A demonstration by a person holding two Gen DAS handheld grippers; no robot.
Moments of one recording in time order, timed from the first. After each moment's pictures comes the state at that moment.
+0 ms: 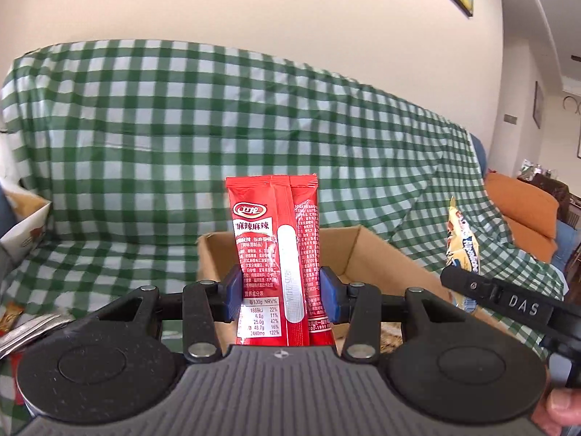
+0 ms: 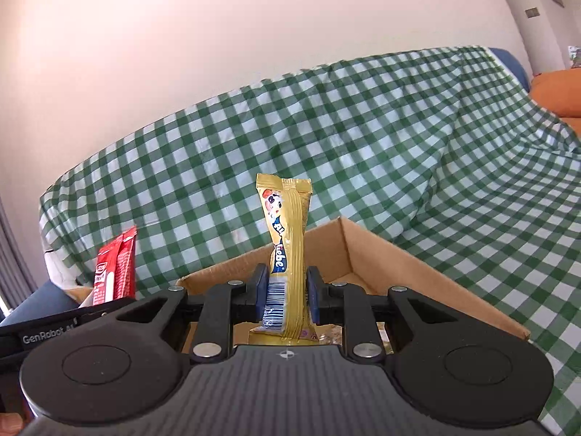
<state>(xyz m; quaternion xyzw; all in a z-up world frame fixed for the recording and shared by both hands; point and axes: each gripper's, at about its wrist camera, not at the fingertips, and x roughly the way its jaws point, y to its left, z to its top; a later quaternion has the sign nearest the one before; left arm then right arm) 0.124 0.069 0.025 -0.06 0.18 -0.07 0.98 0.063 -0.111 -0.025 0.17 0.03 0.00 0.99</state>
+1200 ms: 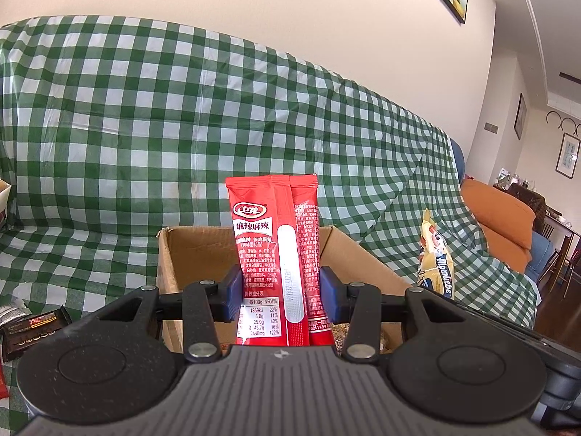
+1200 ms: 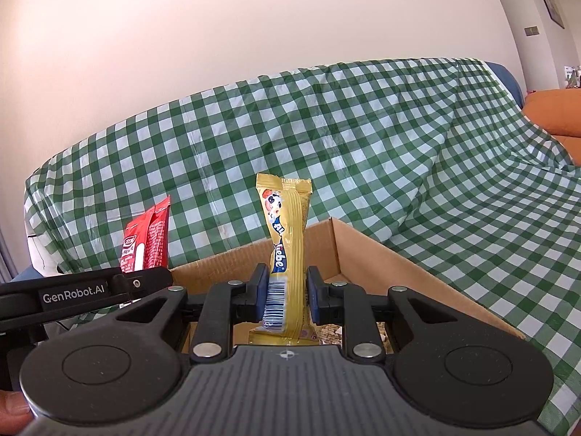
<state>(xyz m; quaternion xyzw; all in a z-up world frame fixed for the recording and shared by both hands) 0.148 0.064 0.019 -0.10 0.19 -0.11 0.97 0.065 -0.095 -0.024 0.14 0.03 -0.02 0.99</state>
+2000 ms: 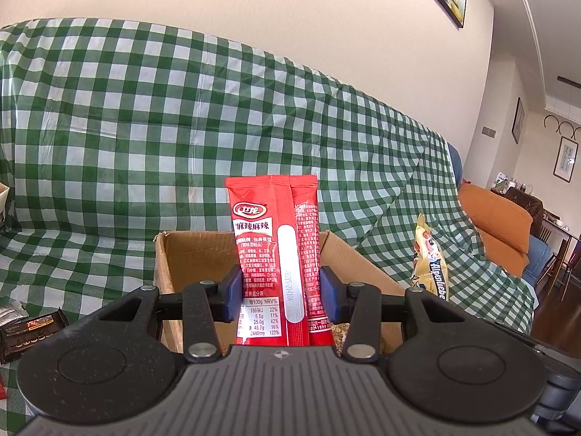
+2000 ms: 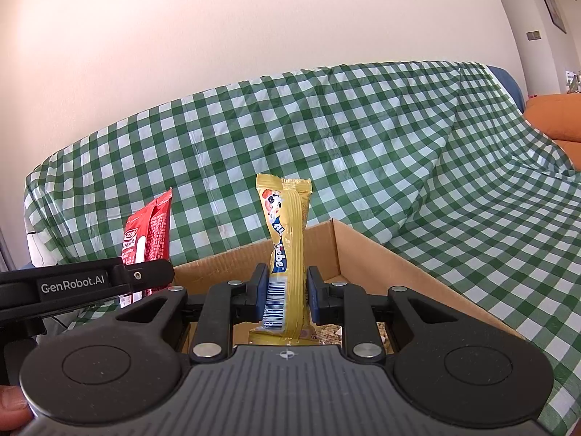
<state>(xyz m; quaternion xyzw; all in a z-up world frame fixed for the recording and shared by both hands) 0.147 0.062 0.021 -0.10 0.18 -0.11 0.97 0.063 -0.091 -0.022 0.14 0.03 -0.03 0.99</state>
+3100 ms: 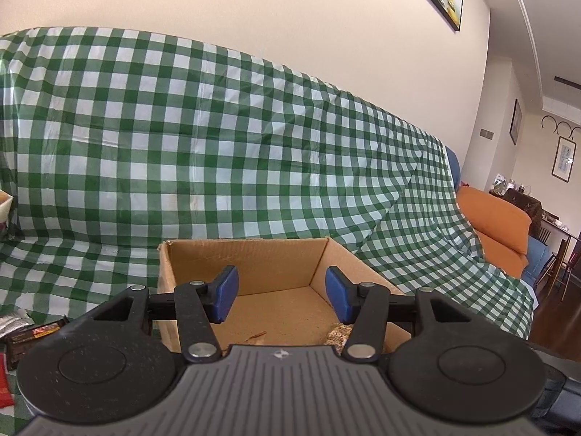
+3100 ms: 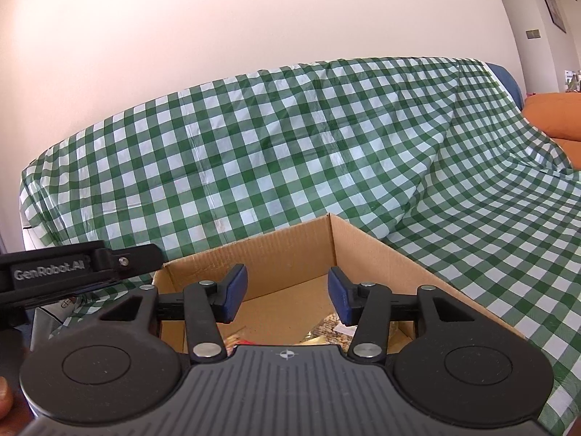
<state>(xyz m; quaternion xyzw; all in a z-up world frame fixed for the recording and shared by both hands) 0.139 0.068 0.026 -0.09 0.17 -0.11 0.97 0.068 -0.093 -0.026 0.13 0.04 -0.03 0.99</state>
